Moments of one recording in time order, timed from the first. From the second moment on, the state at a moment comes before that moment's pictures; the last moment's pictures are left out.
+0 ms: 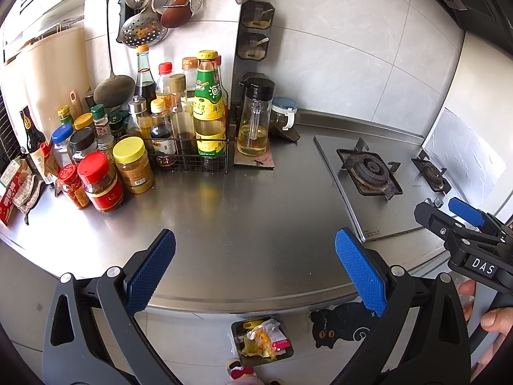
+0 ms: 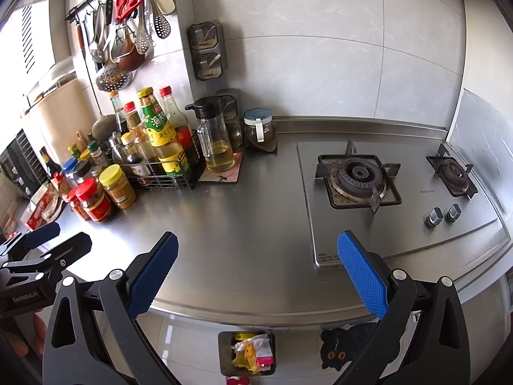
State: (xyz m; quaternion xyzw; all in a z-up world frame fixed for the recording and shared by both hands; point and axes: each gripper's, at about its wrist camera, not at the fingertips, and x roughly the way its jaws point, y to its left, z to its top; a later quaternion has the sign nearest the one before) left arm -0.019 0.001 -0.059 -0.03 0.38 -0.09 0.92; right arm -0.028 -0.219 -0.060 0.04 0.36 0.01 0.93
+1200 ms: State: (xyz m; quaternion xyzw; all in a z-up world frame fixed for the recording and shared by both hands) left arm -0.009 0.006 -0.061 -0.03 0.38 -0.09 0.92; right arm -0.020 -0.220 -0.064 0.04 0.36 0.02 0.93
